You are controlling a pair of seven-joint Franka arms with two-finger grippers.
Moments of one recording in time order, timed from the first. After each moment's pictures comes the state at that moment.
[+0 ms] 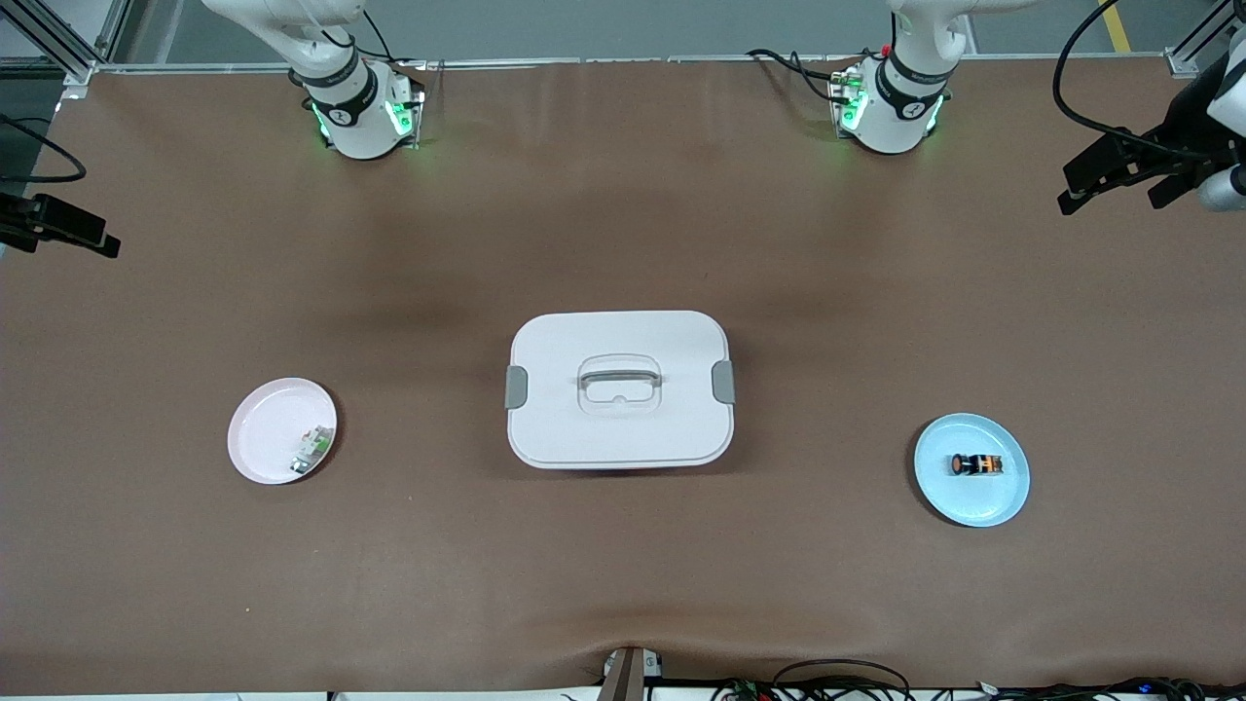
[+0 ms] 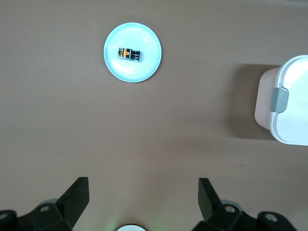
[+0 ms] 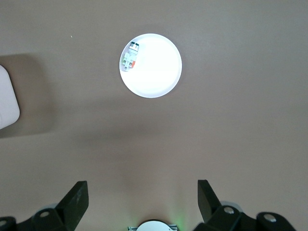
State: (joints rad) left arm 0.05 -0.10 -0.12 -1.56 -0.03 1.47 -0.15; right arm -0.10 0.03 -0.03 -1.52 0.02 1.42 -0.03
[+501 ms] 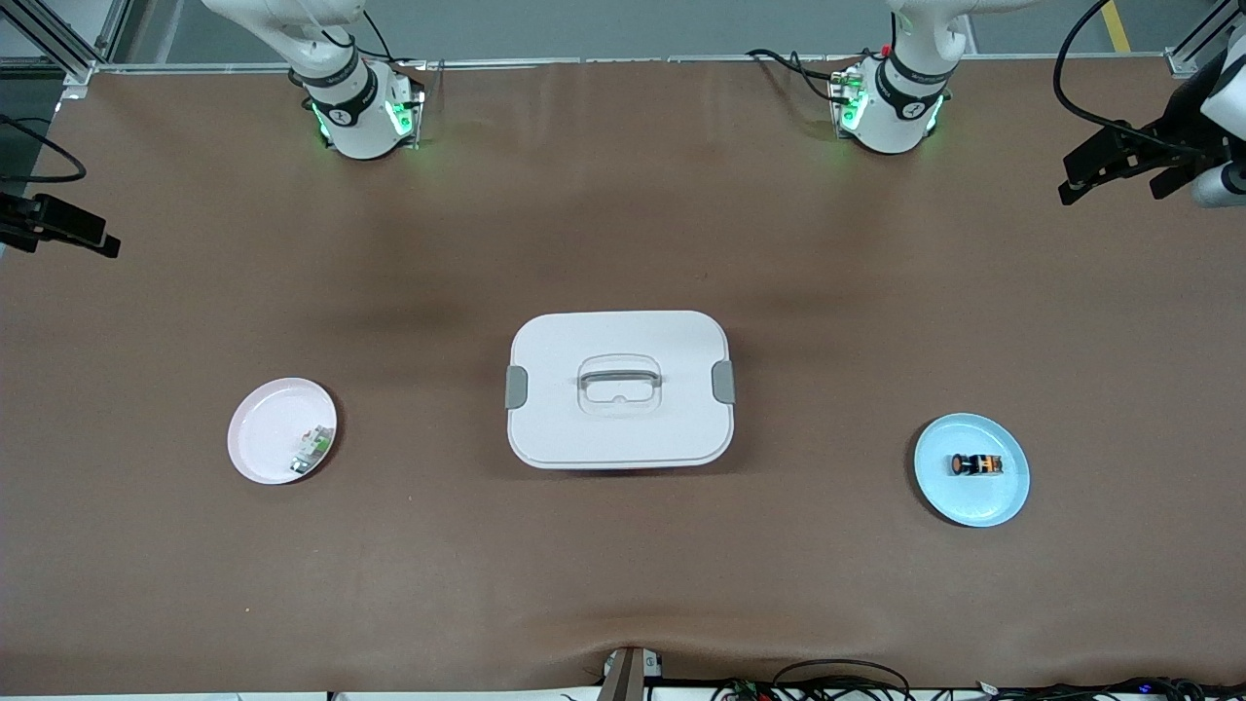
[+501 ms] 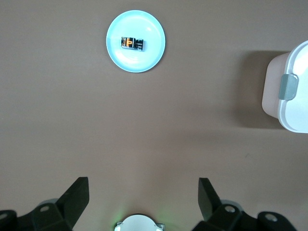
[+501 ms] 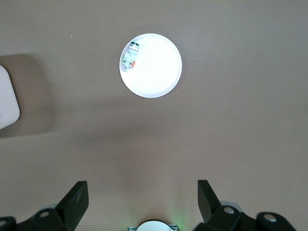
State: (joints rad) left arm 0.05 -0.10 -0.12 -1.56 -0.02 1.43 -0.11; right arm -0.10 0.03 -0.03 -1.52 0.02 1.42 -0.03
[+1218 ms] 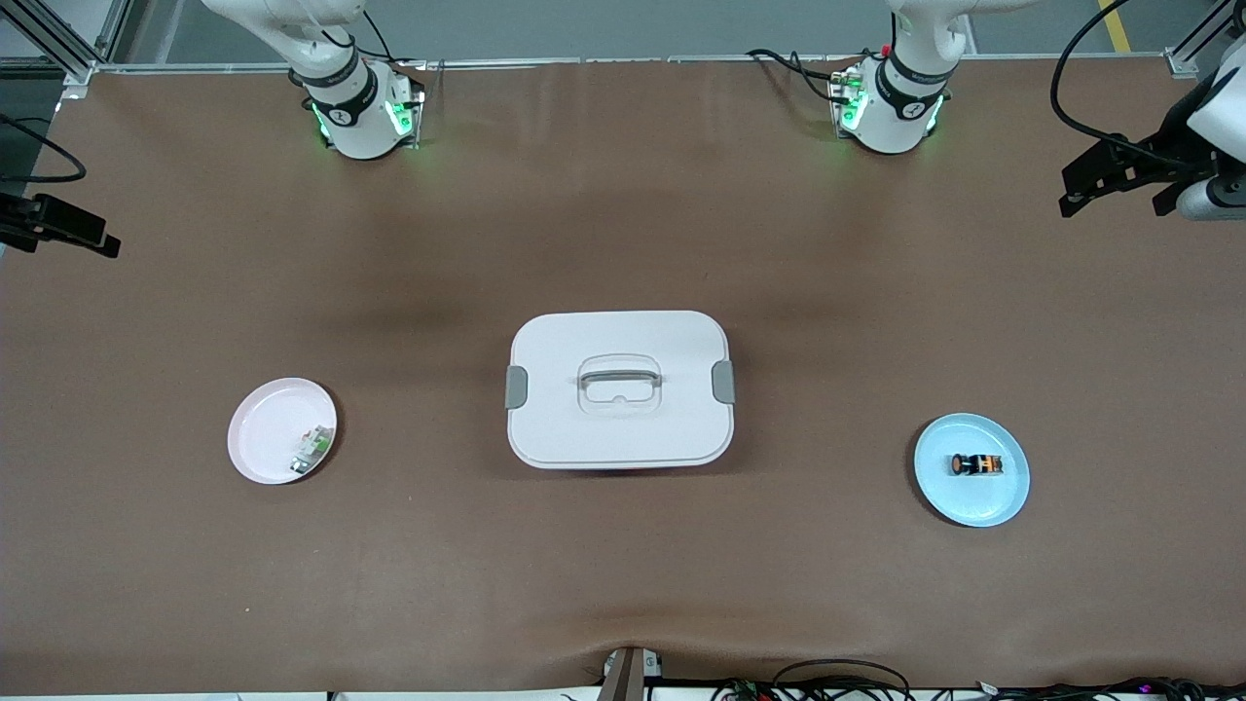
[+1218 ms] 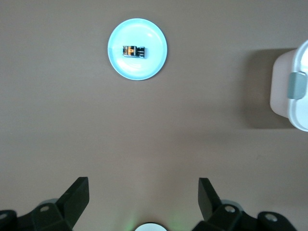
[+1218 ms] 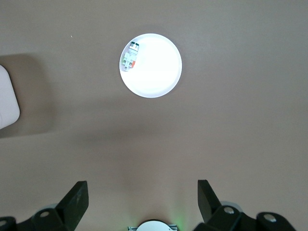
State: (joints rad) left arm 0.05 -0.09 -0.12 -1.58 0.02 1.47 -0.06; right arm -0.10 0.03 -0.03 -1.52 0.02 1.42 -0.03
